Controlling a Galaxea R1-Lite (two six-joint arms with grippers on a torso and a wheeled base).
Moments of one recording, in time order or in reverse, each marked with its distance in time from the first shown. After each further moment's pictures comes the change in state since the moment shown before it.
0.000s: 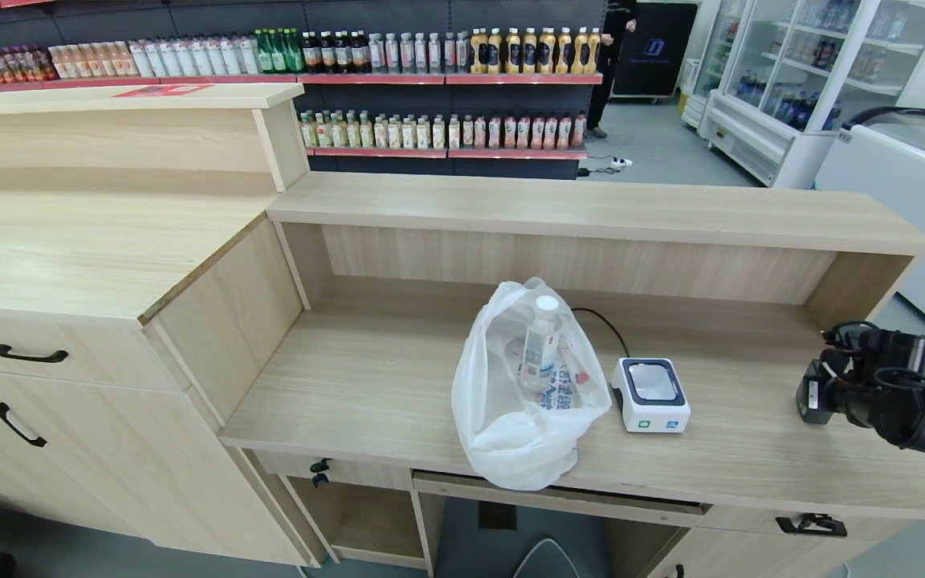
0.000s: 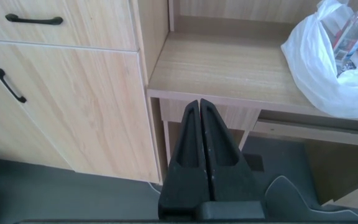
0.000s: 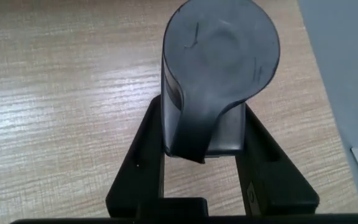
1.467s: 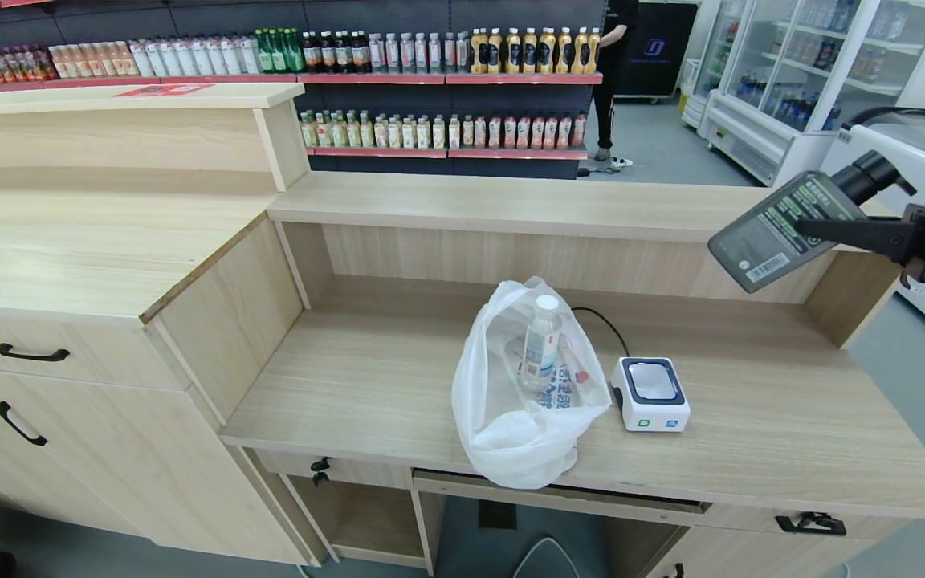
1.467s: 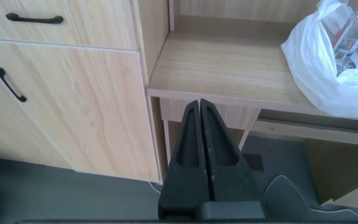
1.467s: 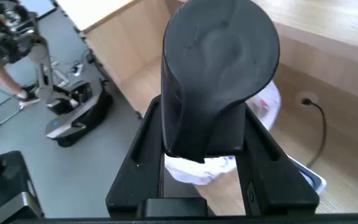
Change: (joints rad) left arm 0.000 0.000 0.000 0.000 0.000 0.000; right arm 0.156 -0.861 0.083 0.435 1.231 0.200
